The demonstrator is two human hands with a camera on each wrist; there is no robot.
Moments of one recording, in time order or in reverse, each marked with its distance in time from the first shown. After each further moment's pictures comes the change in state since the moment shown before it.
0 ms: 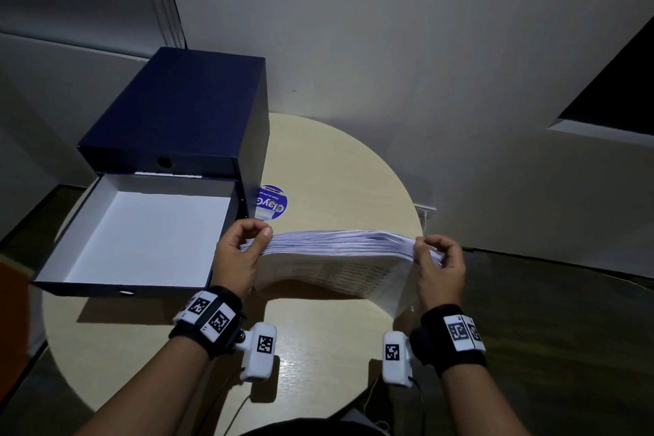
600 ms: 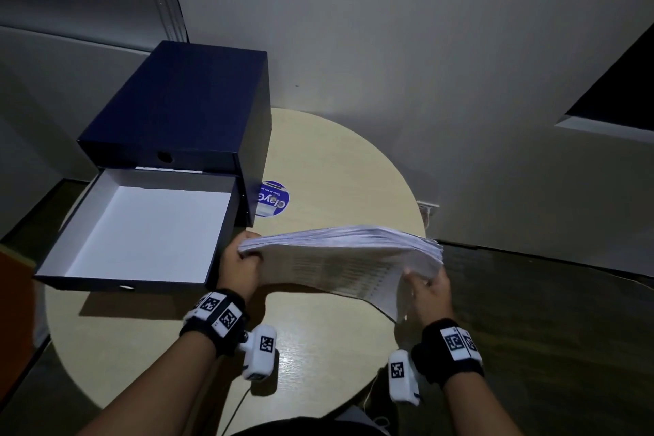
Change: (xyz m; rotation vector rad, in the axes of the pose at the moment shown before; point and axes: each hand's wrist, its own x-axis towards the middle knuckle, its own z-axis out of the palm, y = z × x) left_hand 0.000 -0.033 -0.002 0.018 -0.091 -0.205; right_hand -0.007 0.036 -0.013 0.013 -0.223 0.252
